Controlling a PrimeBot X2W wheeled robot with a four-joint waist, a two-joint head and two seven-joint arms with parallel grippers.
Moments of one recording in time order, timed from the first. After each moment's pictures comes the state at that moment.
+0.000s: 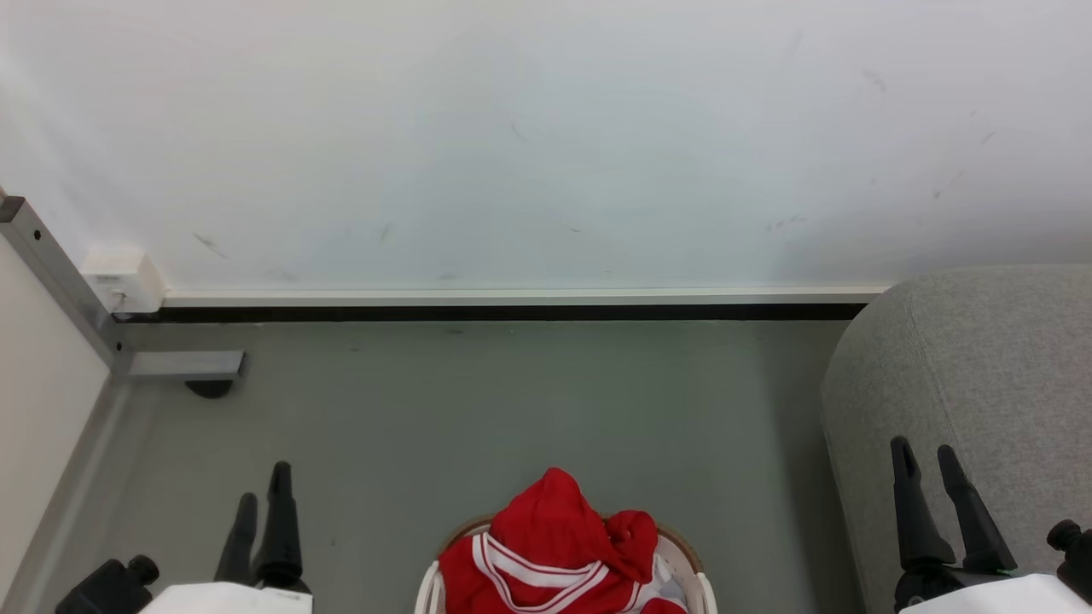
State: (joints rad) left arm -0.03 0.04 0.06 0.14 -0.83 -0.03 -0.09; right arm -0.09 -0.19 0.19 0.22 0.81 0.13 -0.25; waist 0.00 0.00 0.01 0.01
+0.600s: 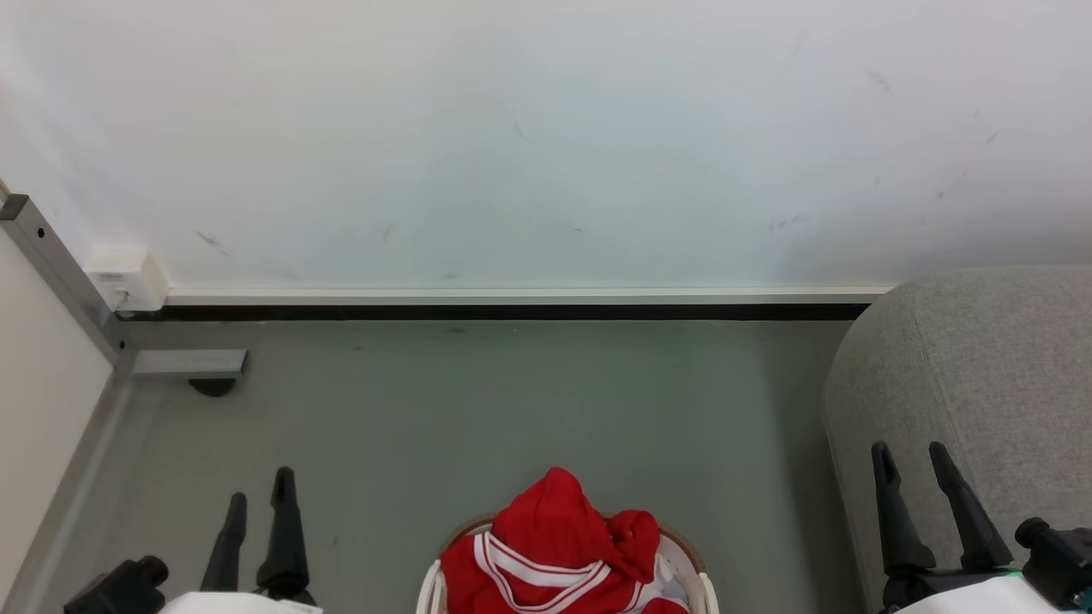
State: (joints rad) left arm -0.01 0.04 0.05 0.14 -0.62 -0.03 -0.14; right arm -0.09 -0.15 0.14 0.25 0.53 0.13 -0.25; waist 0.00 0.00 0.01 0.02
